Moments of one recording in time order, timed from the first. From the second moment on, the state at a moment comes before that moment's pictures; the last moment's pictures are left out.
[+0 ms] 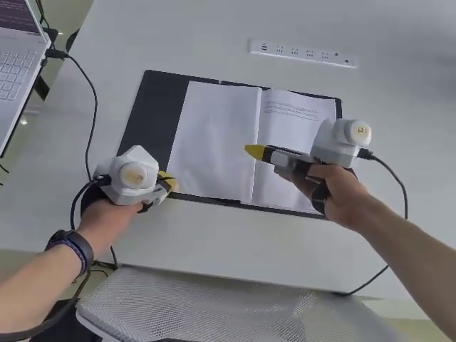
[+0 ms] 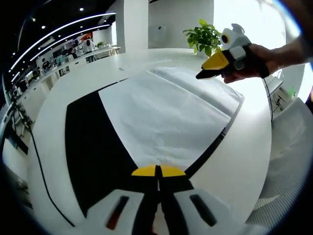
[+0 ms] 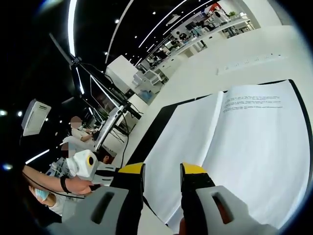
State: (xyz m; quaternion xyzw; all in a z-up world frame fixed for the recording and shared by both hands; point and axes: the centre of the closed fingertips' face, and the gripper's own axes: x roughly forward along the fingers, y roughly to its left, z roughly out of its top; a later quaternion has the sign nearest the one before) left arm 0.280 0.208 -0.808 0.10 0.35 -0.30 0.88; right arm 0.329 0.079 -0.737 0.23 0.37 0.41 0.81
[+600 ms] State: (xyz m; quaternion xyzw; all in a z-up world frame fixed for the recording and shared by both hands) left arm 0.280 0.209 -0.807 0.09 0.36 -0.30 0.88; right arm 0.380 0.084 -0.751 0.22 0.38 0.41 0.80
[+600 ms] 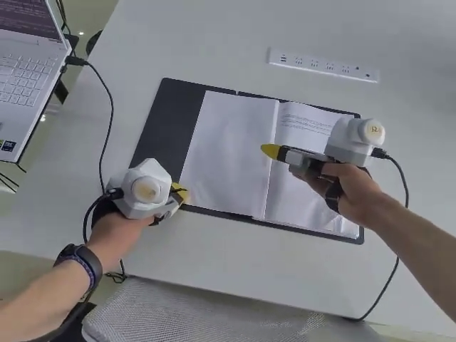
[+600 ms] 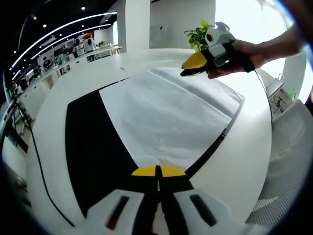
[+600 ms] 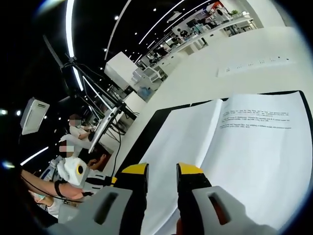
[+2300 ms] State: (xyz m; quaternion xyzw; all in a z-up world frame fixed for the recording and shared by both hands) left arm 0.282 0.209 -0.804 0.08 0.36 -0.28 0.88; right arm 0.487 0.071 -0.799 0.37 0.36 0.29 0.81
